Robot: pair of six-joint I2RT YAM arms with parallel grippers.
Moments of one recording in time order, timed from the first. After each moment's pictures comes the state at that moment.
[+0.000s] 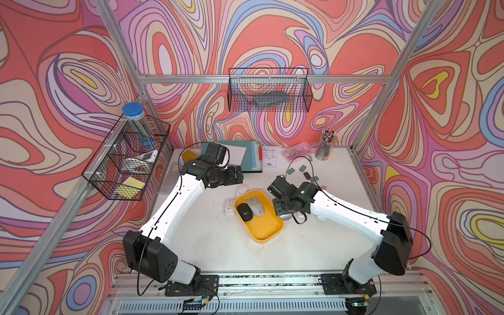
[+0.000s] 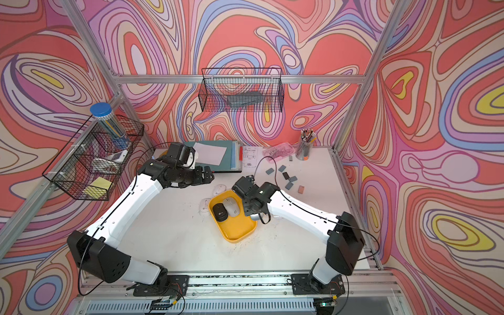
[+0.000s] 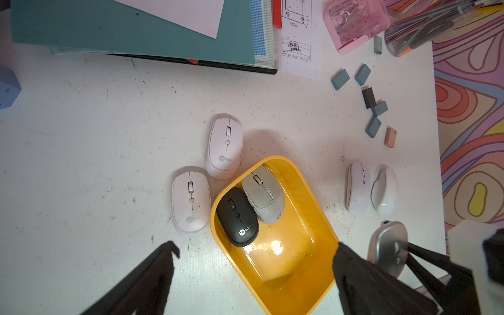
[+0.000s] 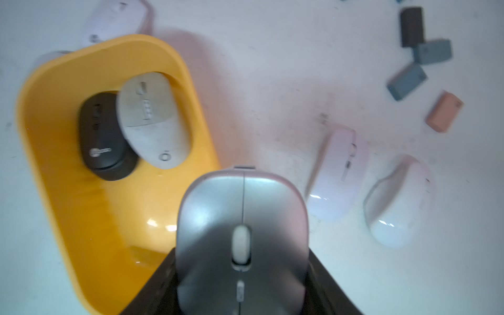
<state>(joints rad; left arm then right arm) -0.35 1.47 1.50 -0.99 0.13 -0.44 0.82 1.55 1.30 -1.00 0.30 0.59</state>
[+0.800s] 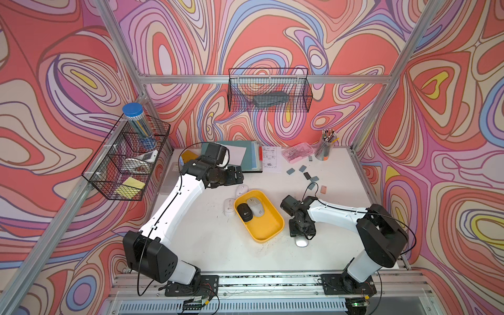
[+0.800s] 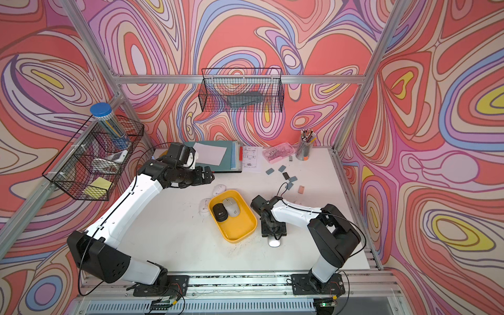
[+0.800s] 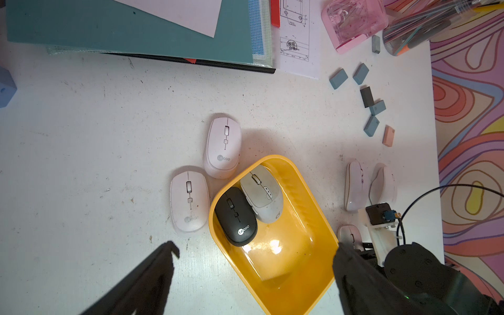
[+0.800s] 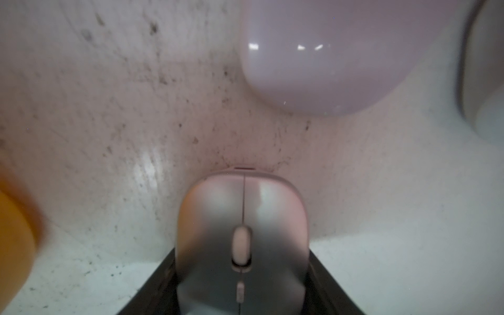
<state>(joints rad) -0.35 1.47 1.50 -0.99 0.14 -0.44 0.71 1.65 0.95 -0.91 0.09 0.71</state>
